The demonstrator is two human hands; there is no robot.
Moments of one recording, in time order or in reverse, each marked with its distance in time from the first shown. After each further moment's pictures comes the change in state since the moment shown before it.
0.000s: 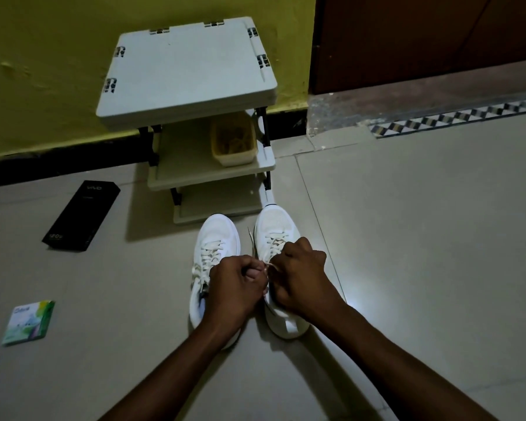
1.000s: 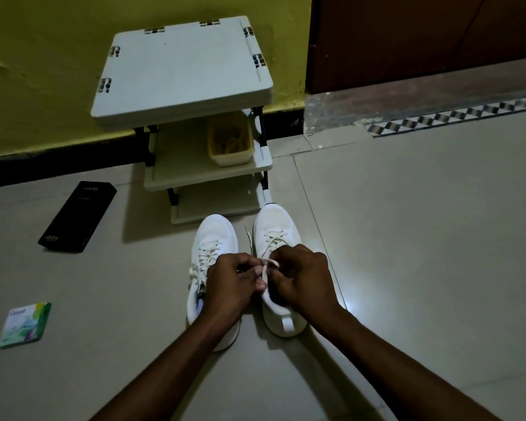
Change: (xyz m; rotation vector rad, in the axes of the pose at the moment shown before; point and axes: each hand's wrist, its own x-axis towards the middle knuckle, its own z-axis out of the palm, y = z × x) left_hand 0.012 -0.006 -0.001 -0.128 -0.089 -0.134; right_hand -0.005 0.005 -0.003 0.387 0.209 0.085
